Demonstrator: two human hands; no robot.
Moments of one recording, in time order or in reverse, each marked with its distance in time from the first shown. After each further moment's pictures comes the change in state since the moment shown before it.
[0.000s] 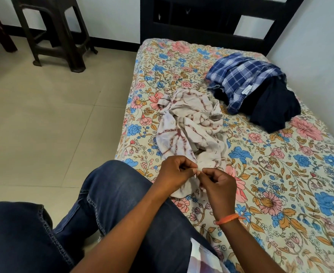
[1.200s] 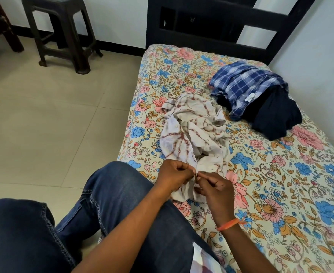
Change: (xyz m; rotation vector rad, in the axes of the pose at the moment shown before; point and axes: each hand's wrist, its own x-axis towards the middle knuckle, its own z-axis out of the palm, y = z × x) left_hand -0.004 0.001 -0.006 -0.202 0.080 -0.187; right_hand 0.000 0.013 0.005 0.064 -0.094 -0.046
